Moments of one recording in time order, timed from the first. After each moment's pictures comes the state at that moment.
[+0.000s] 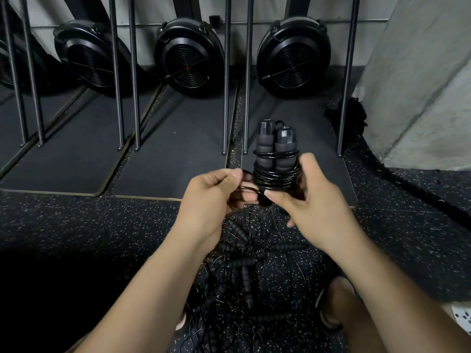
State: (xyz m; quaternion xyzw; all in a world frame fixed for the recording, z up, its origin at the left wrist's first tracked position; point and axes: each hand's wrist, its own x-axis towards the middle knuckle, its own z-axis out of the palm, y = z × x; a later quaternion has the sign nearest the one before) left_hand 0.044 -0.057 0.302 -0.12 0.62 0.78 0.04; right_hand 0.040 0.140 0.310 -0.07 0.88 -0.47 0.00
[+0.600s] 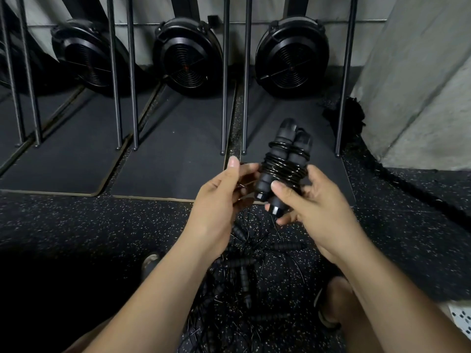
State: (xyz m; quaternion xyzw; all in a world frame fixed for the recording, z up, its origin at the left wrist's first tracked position) left_hand 0.049 -0.040 0.299 -0.10 0.60 0.79 0.05; right_hand 0.042 0.142 0.296 0.00 0.70 -0.71 0.07
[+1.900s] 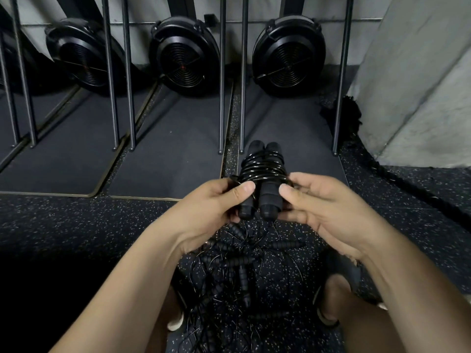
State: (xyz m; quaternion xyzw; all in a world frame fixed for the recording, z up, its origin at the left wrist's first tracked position) left_hand 0.044 -0.075 0.298 0.01 0.66 0.73 0.20; right_hand 0.041 0.163 0.308 -0.08 0.63 -0.74 0.22
